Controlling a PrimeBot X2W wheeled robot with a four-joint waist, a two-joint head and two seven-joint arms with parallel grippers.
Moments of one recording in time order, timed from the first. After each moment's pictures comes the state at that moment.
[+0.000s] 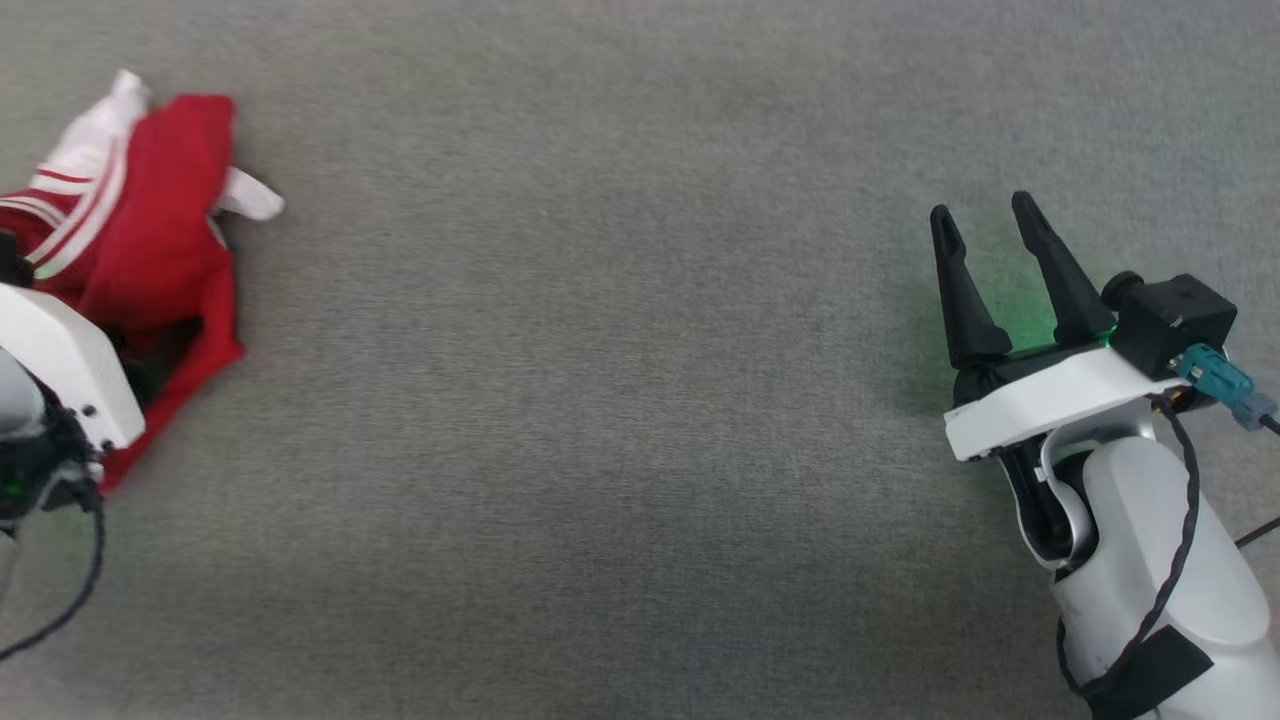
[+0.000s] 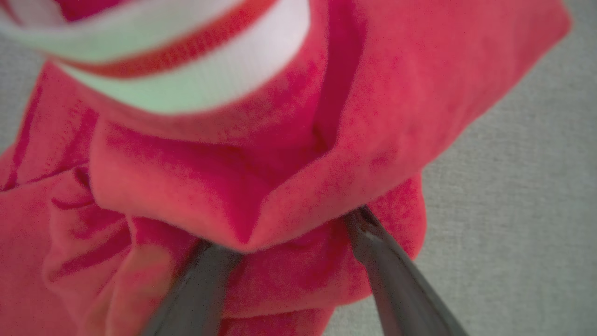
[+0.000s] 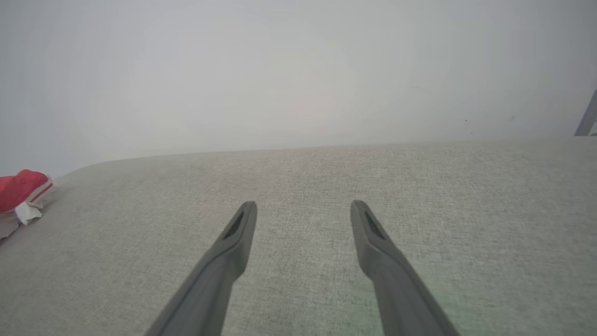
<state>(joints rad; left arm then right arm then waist) -0.71 0.70 -0.50 0.70 -1.05 -0.13 0.41 -0.49 -0.16 0.16 0.40 0.37 0.13 -0.26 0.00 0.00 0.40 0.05</state>
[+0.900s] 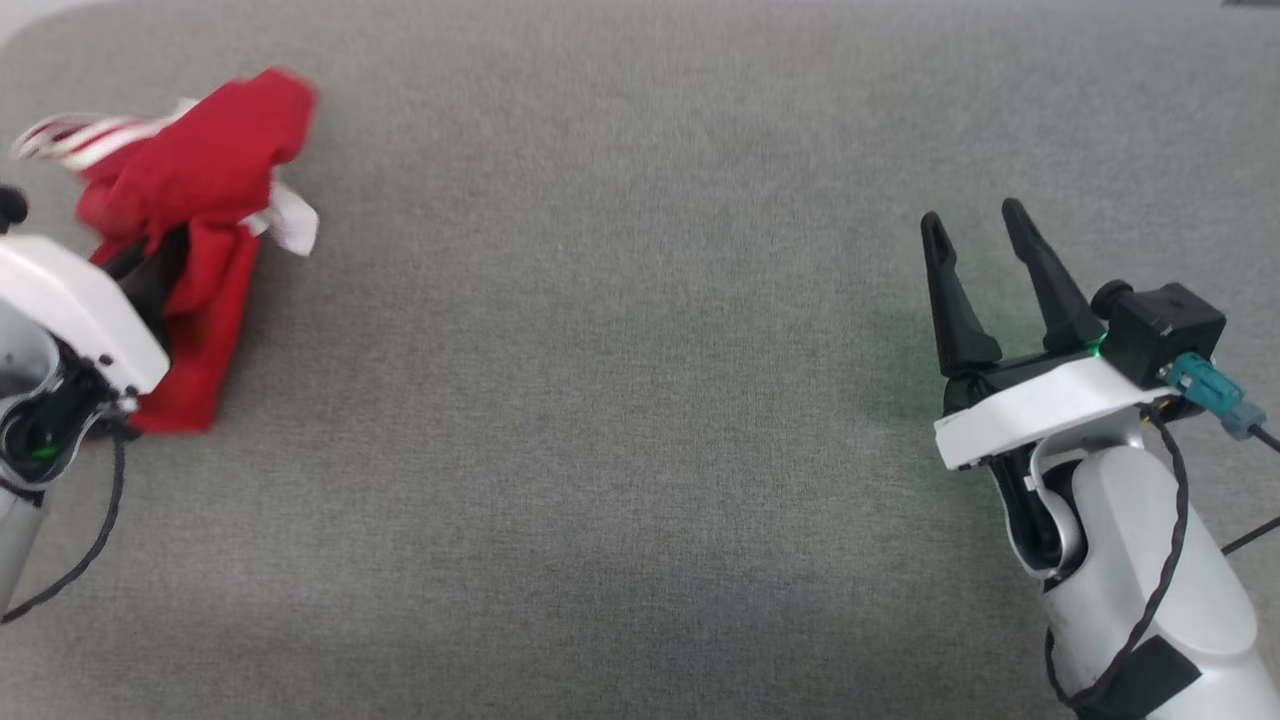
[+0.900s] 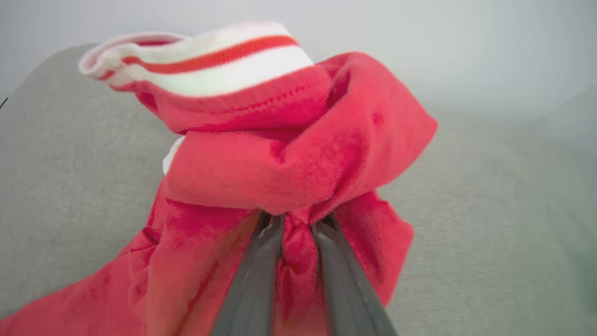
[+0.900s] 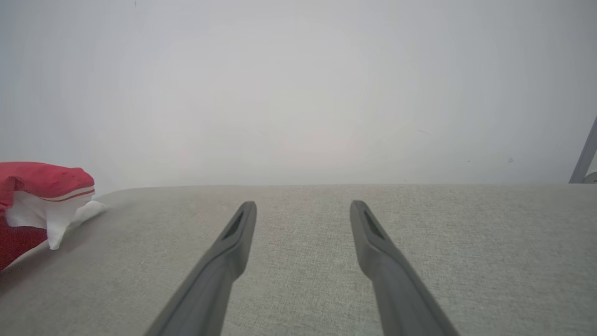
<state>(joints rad) -0.79 0.74 -0.62 0.61 -1.21 -0.13 0.16 -0.48 -0.14 0.15 0.39 0.36 0.13 -0.26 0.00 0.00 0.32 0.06</state>
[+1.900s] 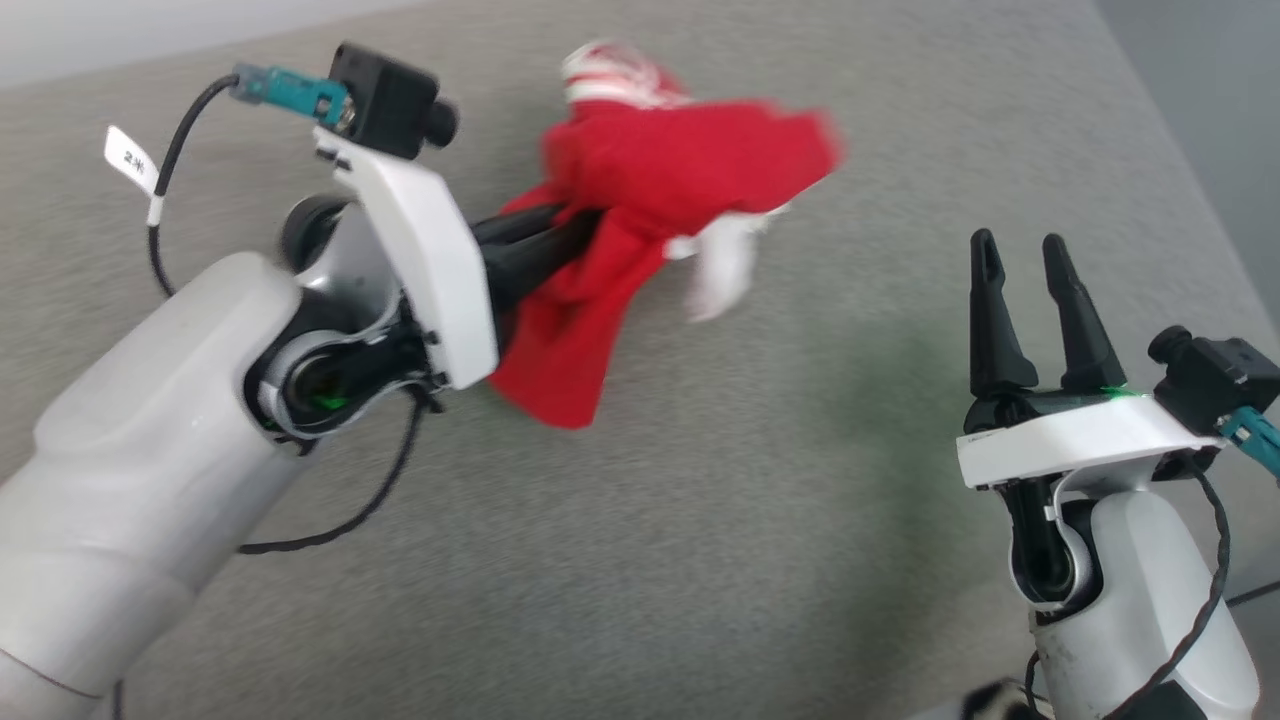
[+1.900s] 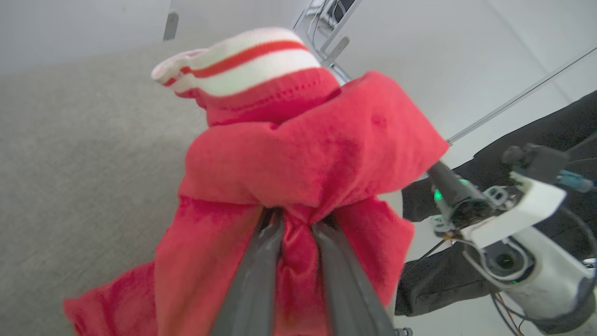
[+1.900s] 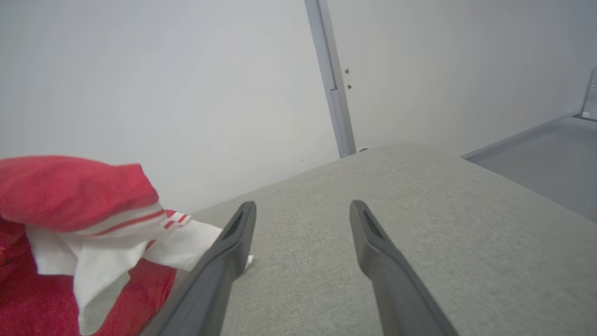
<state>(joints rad) -1.00 0.58 -0.94 0.24 -1.37 -0.13 0.32 -0.38 -0.06 0.03 0.30 0.47 0.13 -0.26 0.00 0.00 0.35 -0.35</state>
